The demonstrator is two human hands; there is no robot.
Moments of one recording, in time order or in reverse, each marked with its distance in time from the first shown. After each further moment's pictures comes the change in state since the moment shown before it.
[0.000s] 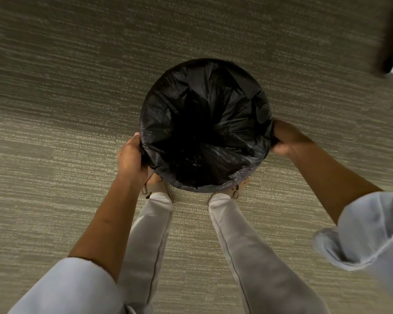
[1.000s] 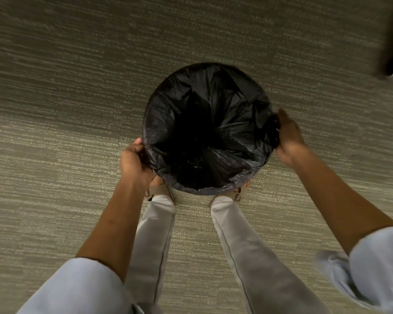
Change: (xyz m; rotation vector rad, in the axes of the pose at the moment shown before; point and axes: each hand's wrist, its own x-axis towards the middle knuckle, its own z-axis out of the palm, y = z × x) left_hand -0.006 0.001 0.002 -0.309 -0.019 -0.098; right_hand -0.031 -0.002 0.015 -0.093 0.262 -0.236
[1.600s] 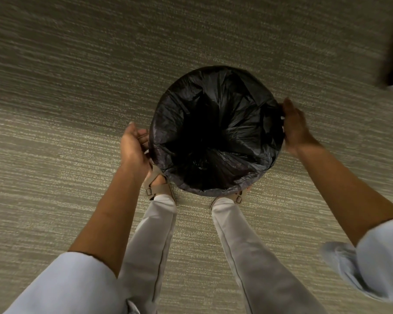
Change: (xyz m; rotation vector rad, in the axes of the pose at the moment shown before) left_hand 0.000 0.030 0.011 0.352 0.034 0.106; right_hand 0.008 -0.026 0.015 -0.222 0.022 -0.182
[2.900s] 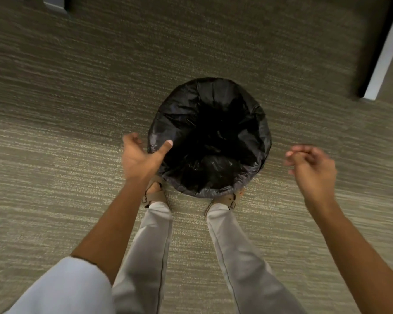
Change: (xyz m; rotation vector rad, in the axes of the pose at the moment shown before) left_hand -0.021 -0.013 -0.008 0.746 0.121 0.505; right_hand -0.141 0.009 -0.043 -0.122 0.296 -0.215
